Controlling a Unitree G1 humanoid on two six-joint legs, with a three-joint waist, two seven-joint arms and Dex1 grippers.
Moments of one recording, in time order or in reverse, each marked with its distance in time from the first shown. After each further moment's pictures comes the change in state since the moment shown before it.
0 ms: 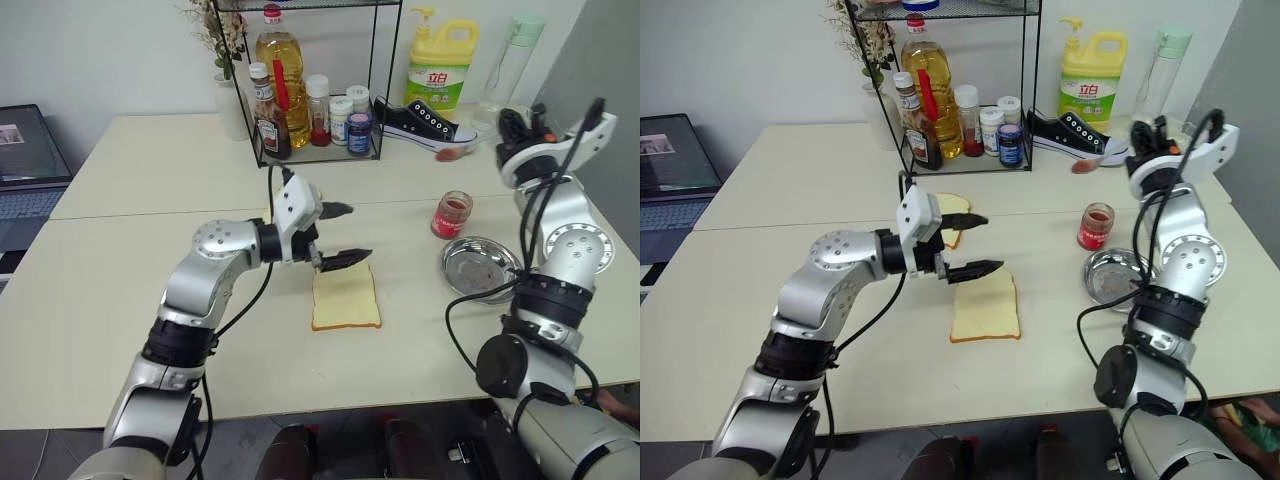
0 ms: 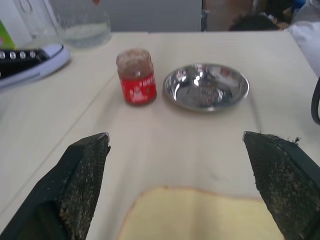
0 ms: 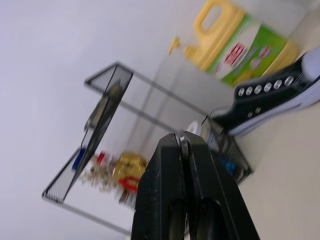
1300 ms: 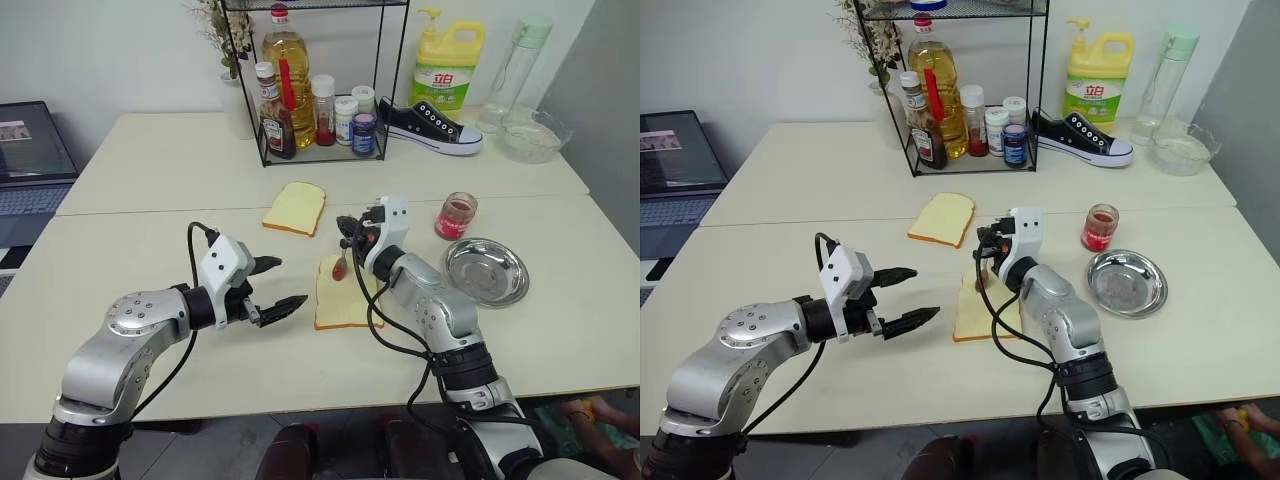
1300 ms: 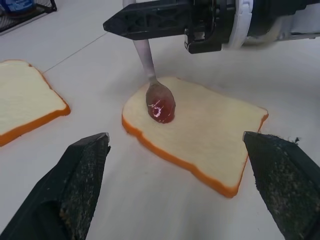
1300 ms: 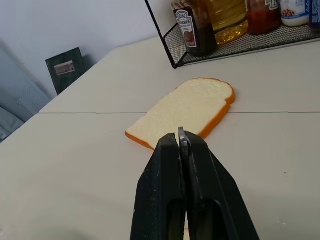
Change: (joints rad) left arm 0.382 0.177 0.185 -0.329 -0.136 0.176 0.192; right arm 0.291 0.083 0.658 0.049 -0.628 -0.182 0.426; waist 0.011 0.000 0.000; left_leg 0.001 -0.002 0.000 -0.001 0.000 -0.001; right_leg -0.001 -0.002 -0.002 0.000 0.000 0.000
